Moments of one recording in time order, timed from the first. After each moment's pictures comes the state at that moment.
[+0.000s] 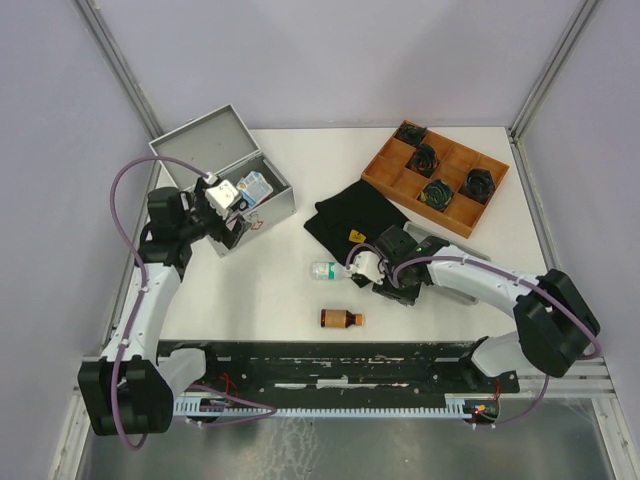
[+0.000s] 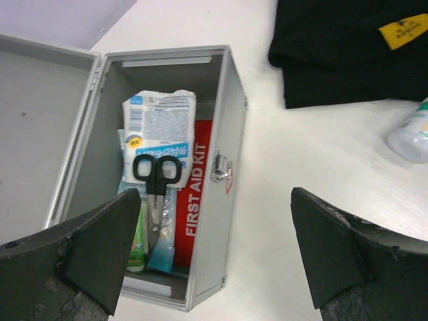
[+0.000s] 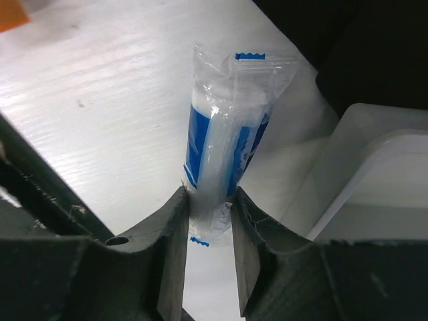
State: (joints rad) left arm 0.05 1.05 0.81 -0.21 0.63 0.62; right arm 0.71 1.44 0.84 -0.75 -0.03 -0.54
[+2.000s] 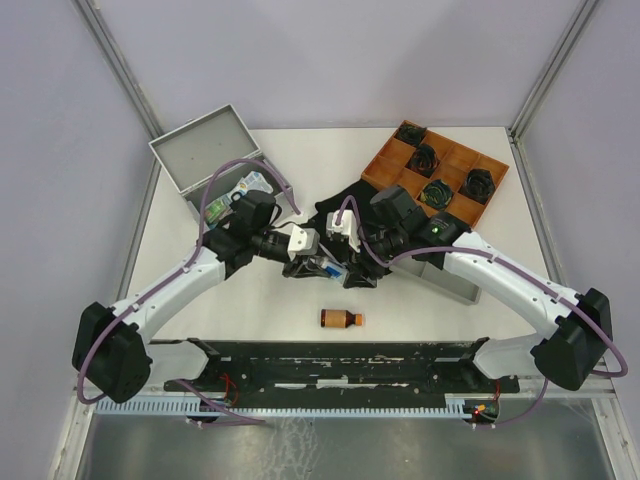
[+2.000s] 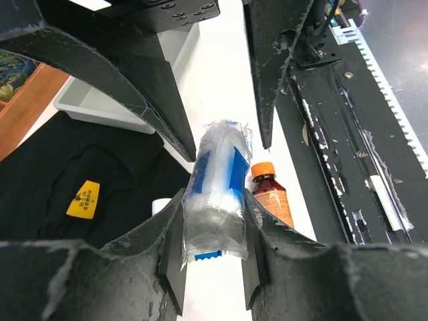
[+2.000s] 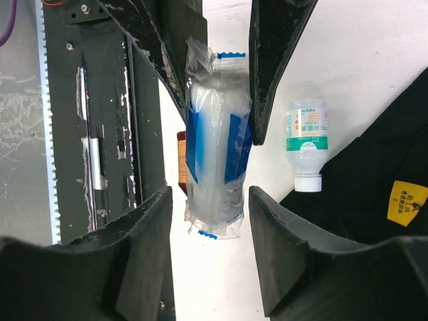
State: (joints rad) left arm -0.57 1.25 0.91 -0.31 1.07 0.73; right arm 0.75 1.33 1.17 -0.70 -0.62 -0.44
